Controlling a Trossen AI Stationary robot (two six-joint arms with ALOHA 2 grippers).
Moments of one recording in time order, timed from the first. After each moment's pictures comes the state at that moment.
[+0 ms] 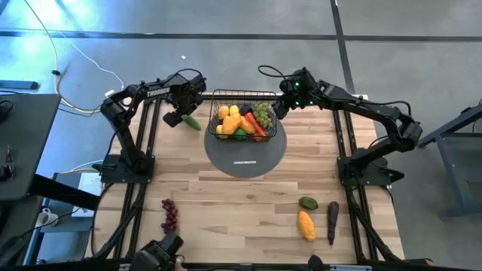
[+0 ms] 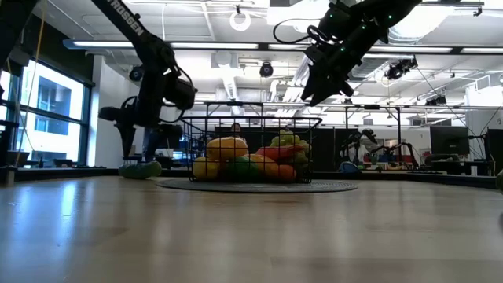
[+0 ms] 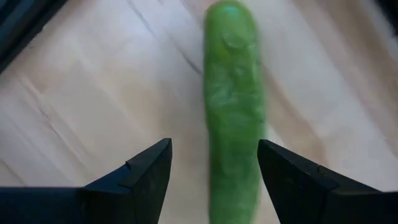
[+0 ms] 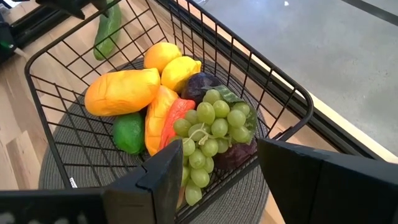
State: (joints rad) left arm 0.97 1.81 1.23 -1.09 -0.14 -1.62; right arm -0.63 1.43 1.13 -0.45 -0.12 0.16
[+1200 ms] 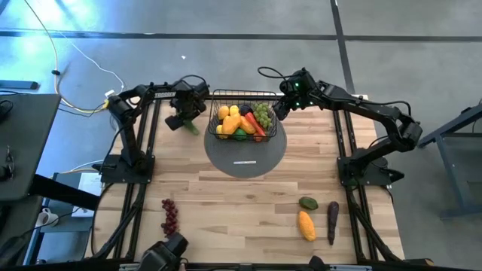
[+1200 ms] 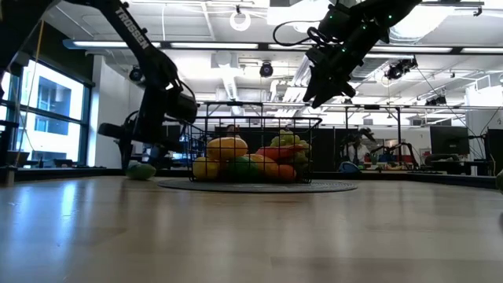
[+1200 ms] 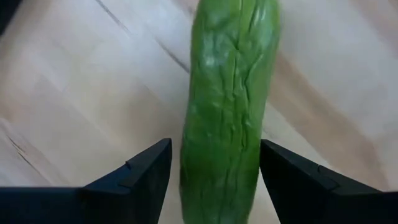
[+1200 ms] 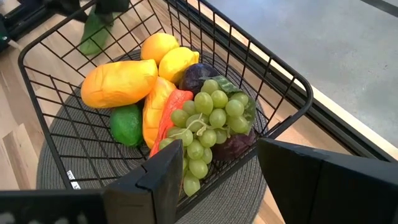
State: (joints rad) left arm 0.95 1.88 1.16 -0.97 -0.16 -1.51; right arm -0.63 1.43 1.13 -0.48 -0.12 0.16
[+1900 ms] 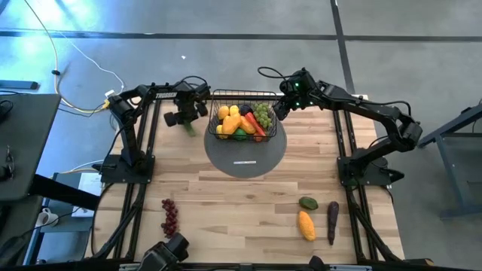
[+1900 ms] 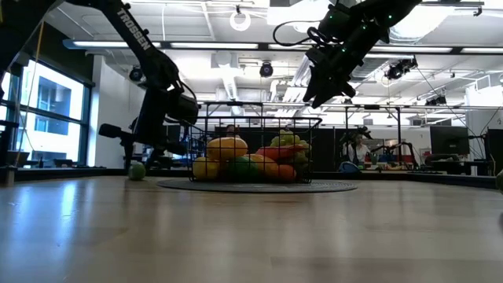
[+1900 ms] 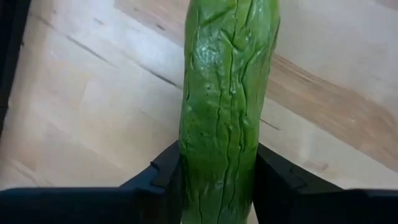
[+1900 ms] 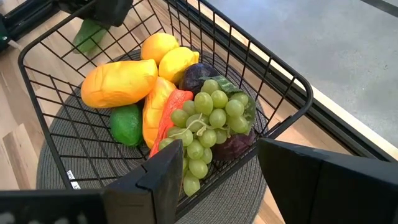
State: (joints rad) left arm 0.94 1.90 1.16 -0.98 -0.18 -1.25; right arm -0.63 1.43 1.13 -0.48 -0.12 0.16
